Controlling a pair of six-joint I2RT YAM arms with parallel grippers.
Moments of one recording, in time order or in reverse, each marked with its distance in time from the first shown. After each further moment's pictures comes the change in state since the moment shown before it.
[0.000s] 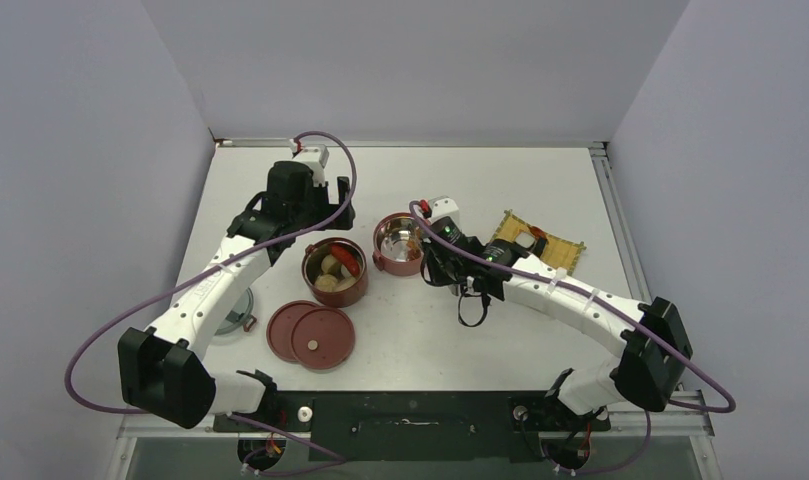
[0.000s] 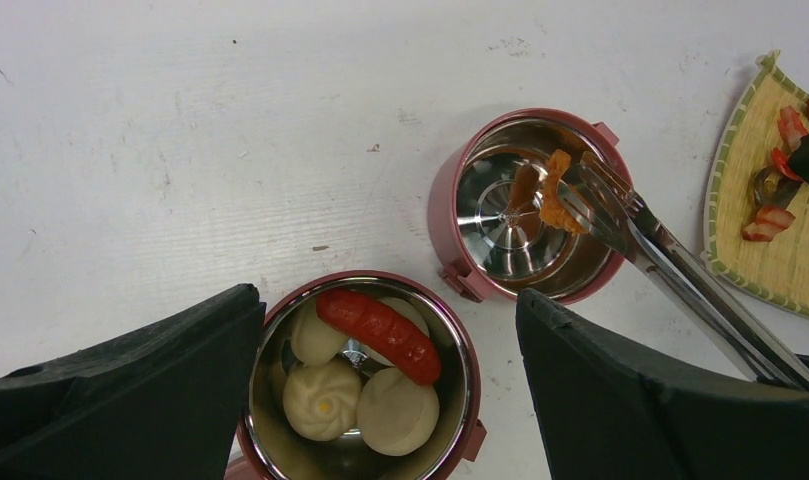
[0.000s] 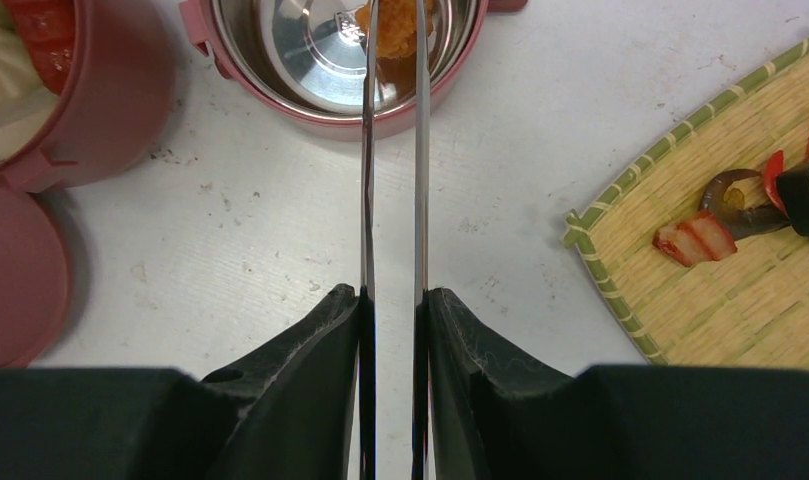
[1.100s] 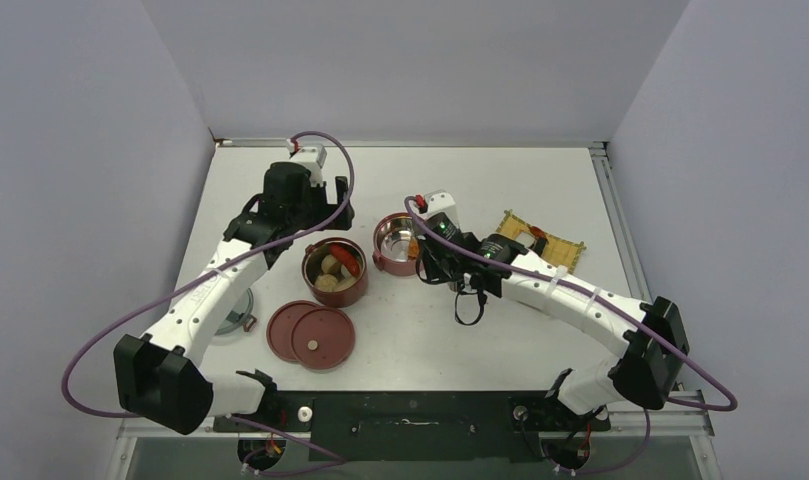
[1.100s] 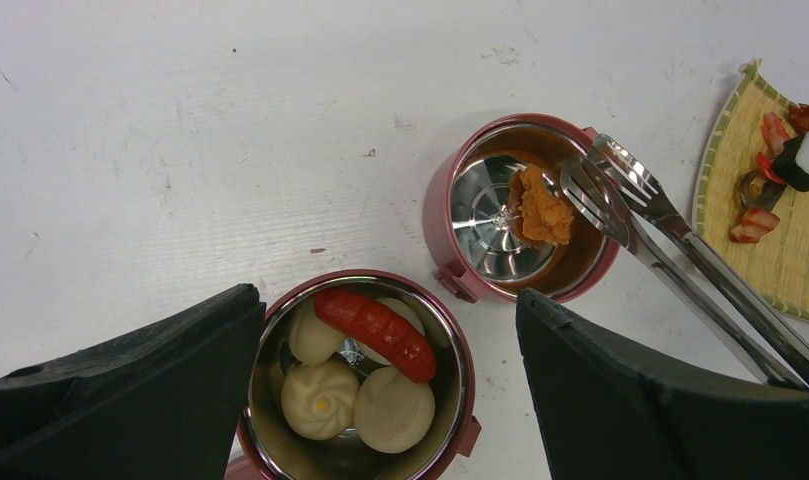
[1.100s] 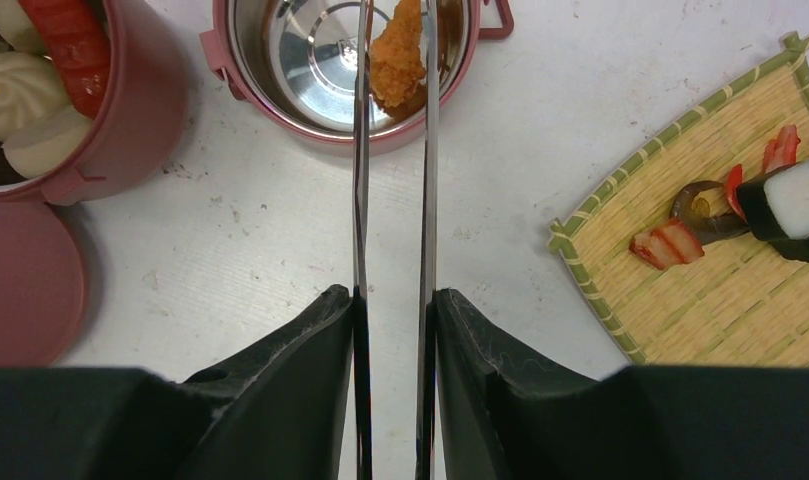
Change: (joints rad) left arm 0.000 -0.022 -0.006 0.004 0.009 -0.003; right arm 0.032 0.027 0.081 -0.073 0.066 0.001
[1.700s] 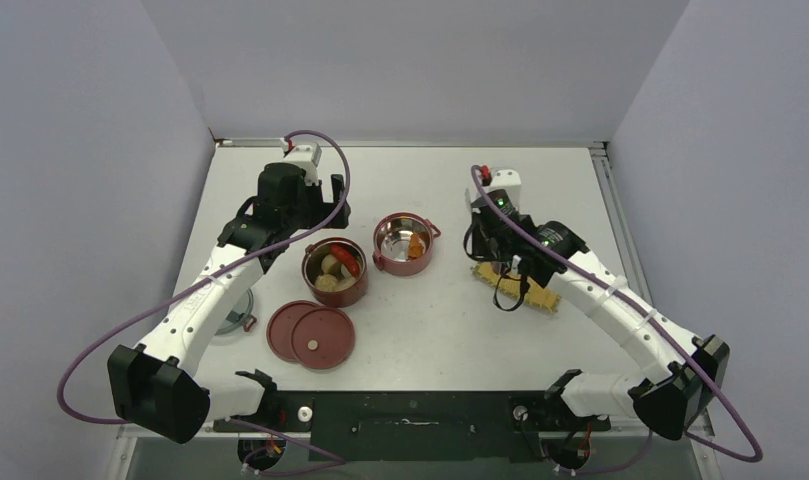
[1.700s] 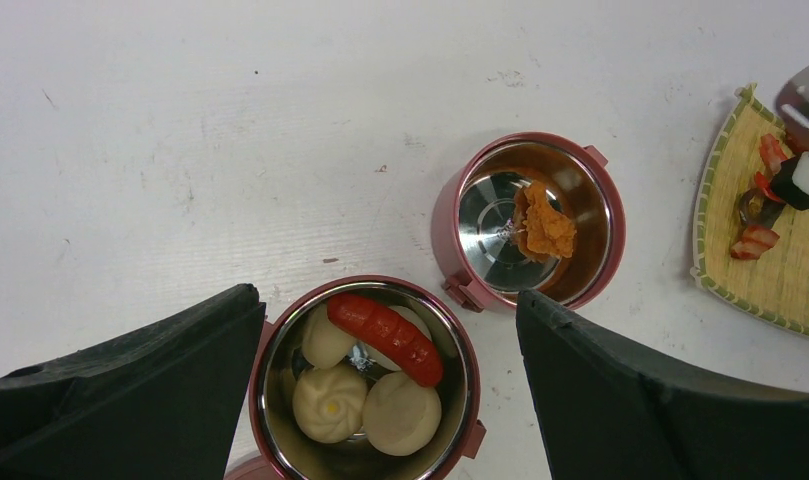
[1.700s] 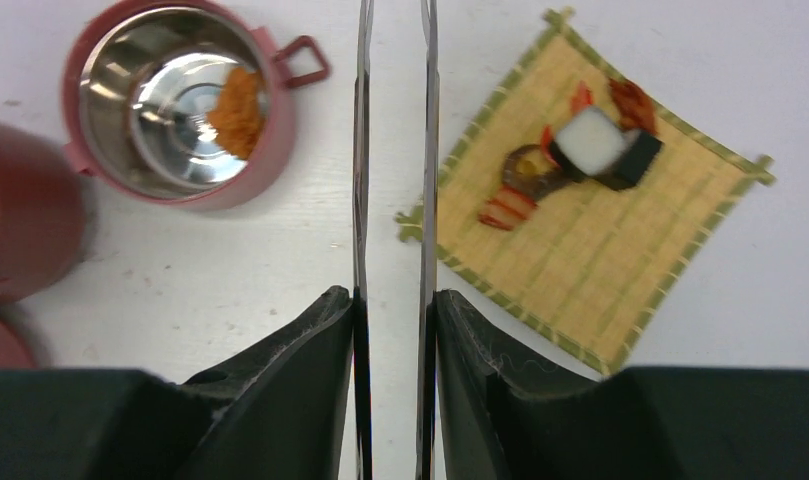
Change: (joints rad) left arm 0.000 -0.048 -0.010 0.010 -0.036 0.008; right arm -0.151 -0.144 0.058 -0.143 0.059 0.036
